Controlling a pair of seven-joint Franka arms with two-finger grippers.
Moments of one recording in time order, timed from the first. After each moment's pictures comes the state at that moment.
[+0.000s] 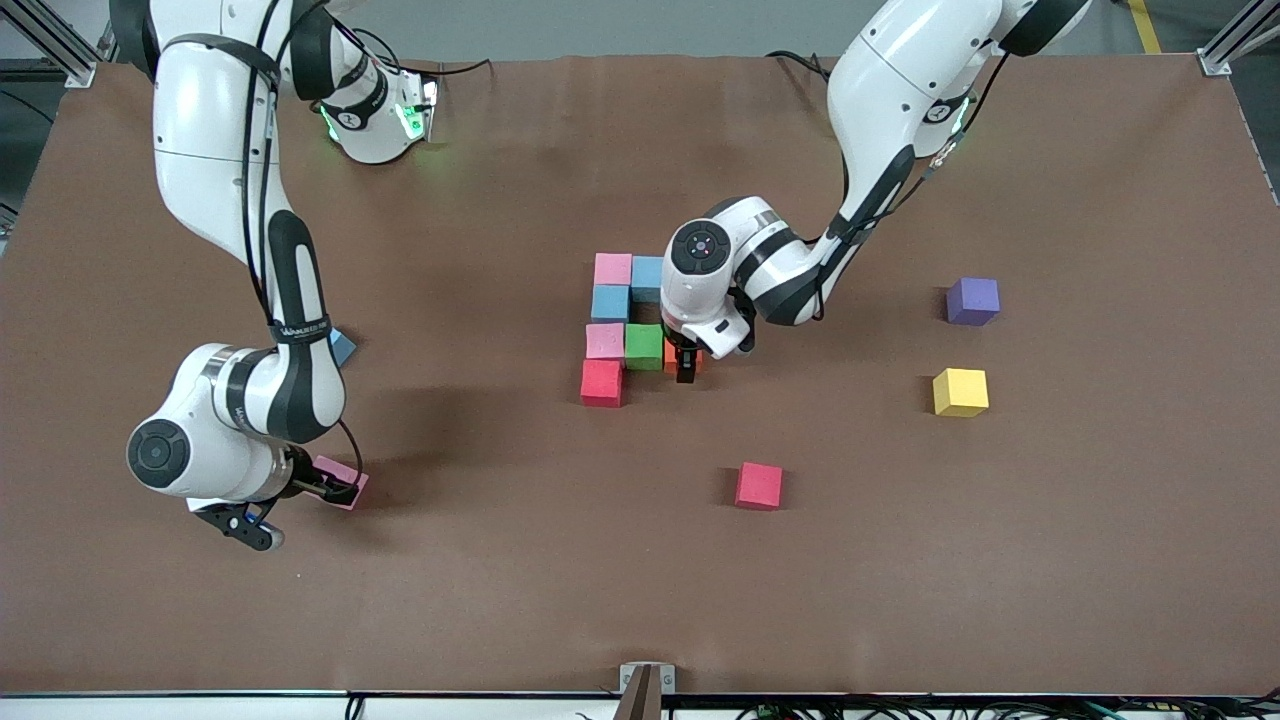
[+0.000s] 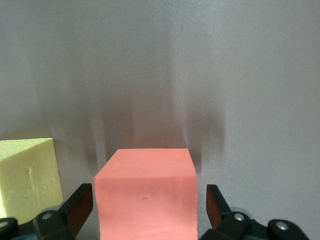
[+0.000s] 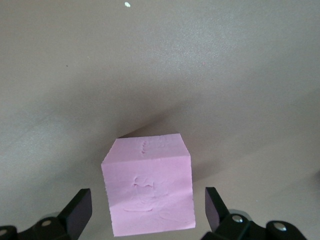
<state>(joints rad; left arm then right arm) -0.47 0.68 -0.34 -1.77 0.28 2.41 -2.48 0.41 0.83 -0.48 -1.46 0.43 2.10 0.28</state>
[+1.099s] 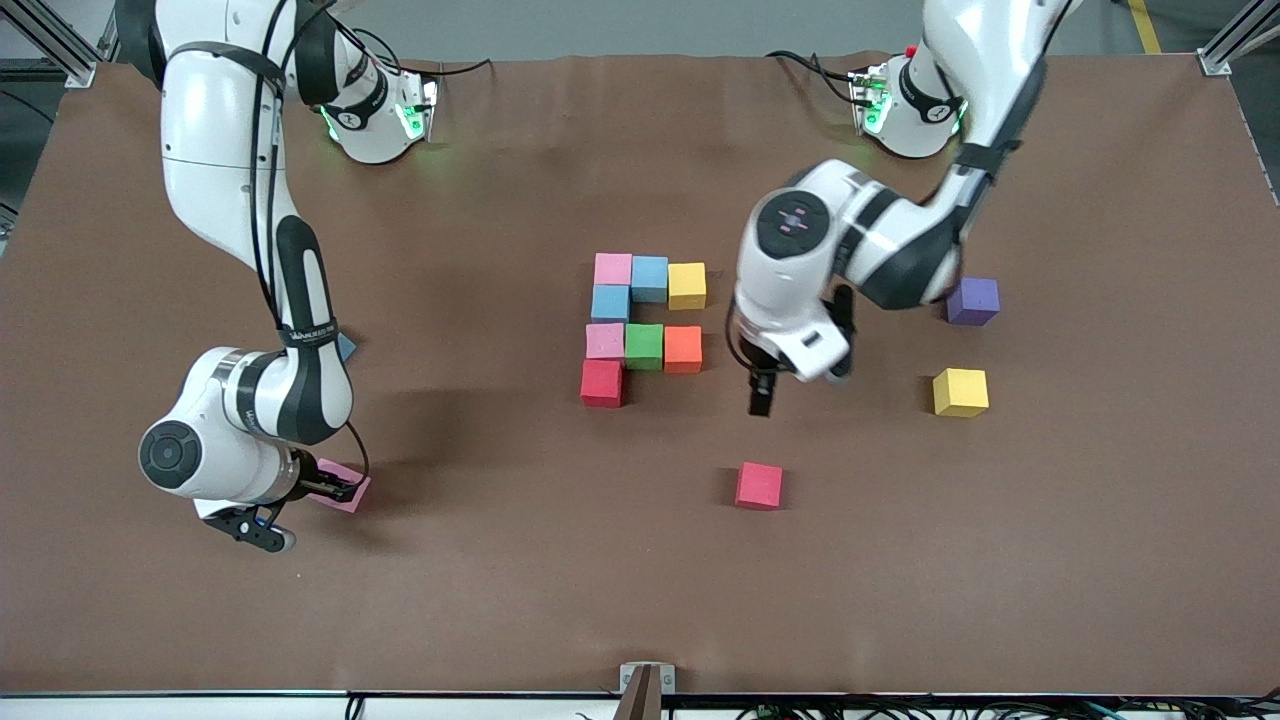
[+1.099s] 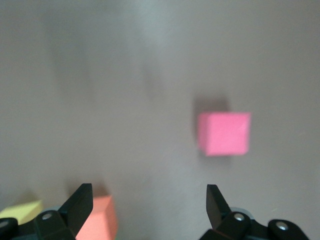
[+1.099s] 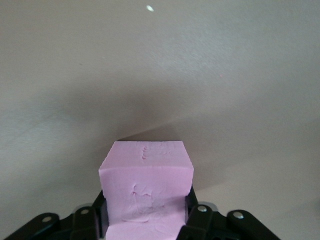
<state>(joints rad) -0.27 0.47 -0.33 -1.65 0.29 2.15 -2.10 0.41 0.84 -0.47 -1.44 0.43 2.13 0.18</state>
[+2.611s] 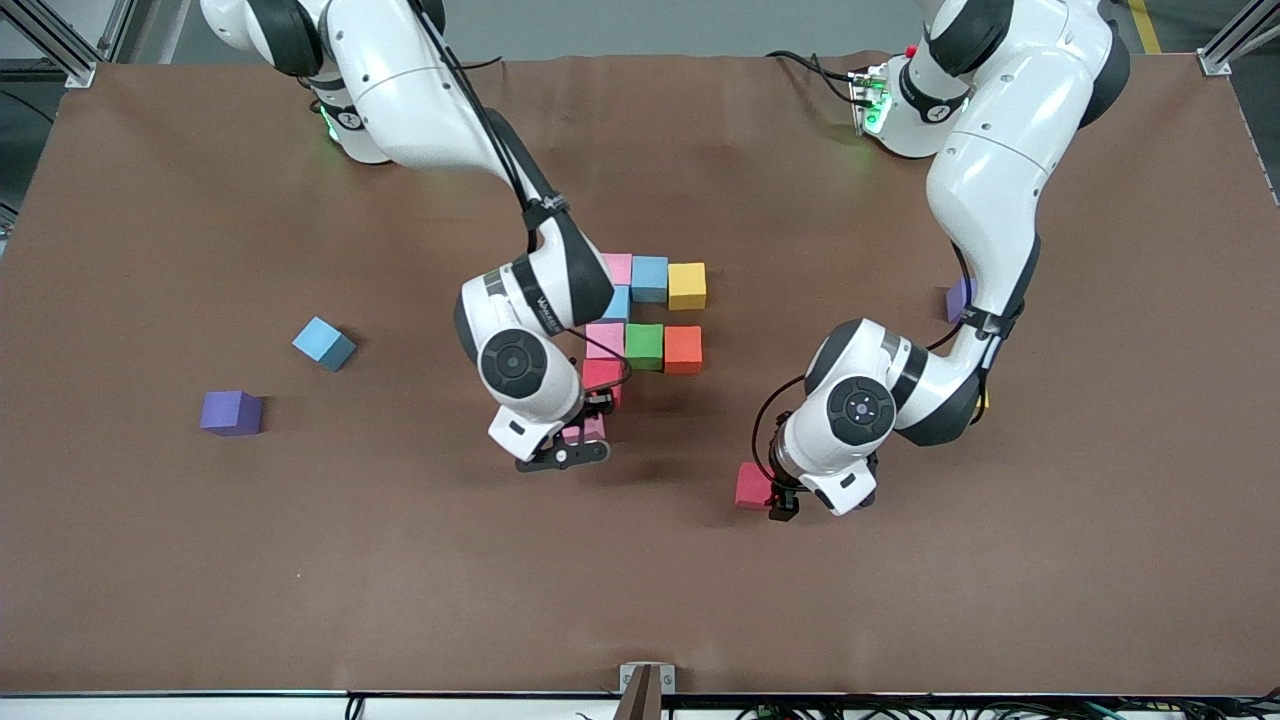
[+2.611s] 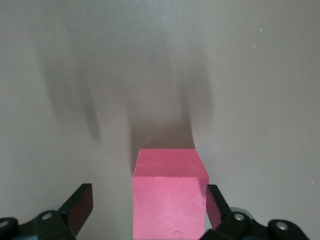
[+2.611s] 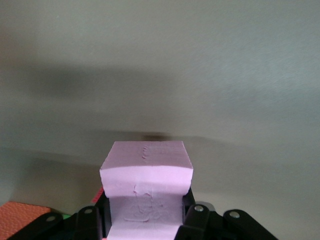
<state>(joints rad) -0.21 0.91 -0.33 -1.27 0.22 2.20 -1.96 0.82 0.88 -0.34 -1.23 0.41 2.00 0.27</state>
